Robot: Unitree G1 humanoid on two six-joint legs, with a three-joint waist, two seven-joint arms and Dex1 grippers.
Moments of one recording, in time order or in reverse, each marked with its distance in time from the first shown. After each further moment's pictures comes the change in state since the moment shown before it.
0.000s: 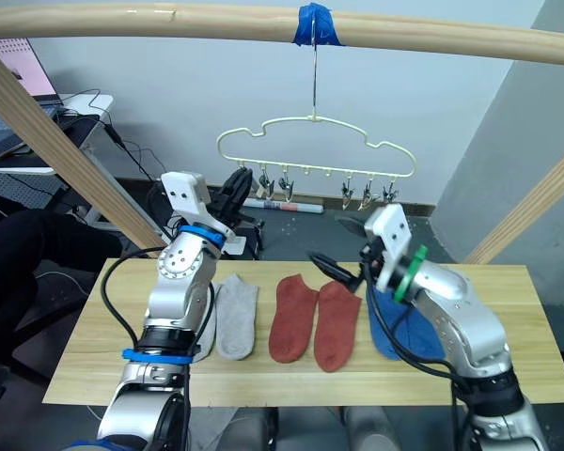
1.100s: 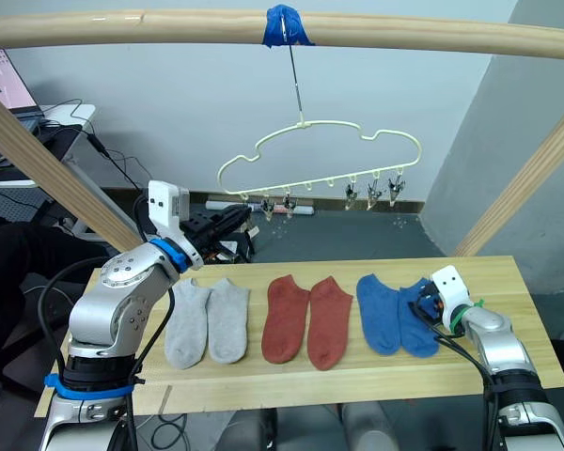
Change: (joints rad) left arm 0.145 0.203 0.012 -0.370 -0.198 0.533 -0.181; right arm -0.039 -0.048 -0.051 0.838 -0.324 -0.197 -0.058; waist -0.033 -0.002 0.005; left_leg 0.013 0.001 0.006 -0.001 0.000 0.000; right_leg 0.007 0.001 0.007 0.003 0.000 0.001
